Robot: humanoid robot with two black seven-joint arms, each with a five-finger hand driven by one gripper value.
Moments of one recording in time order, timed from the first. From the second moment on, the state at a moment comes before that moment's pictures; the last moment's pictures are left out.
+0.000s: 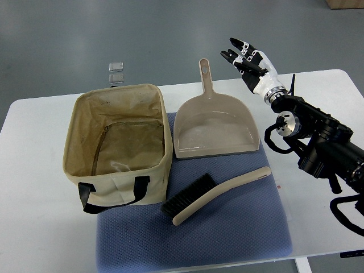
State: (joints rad) left arm 0.00 0.00 -0.21 -0.16 -0.06 -0.02 -0.03; right arm 0.90 -0.06 0.69 0.47 -0.16 0.18 0.39
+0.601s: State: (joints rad) left arm 0.00 0.00 -0.21 -0.16 -0.06 -0.02 -0.03; right arm 0.90 -0.07 0.69 0.47 -0.17 0.18 0.39
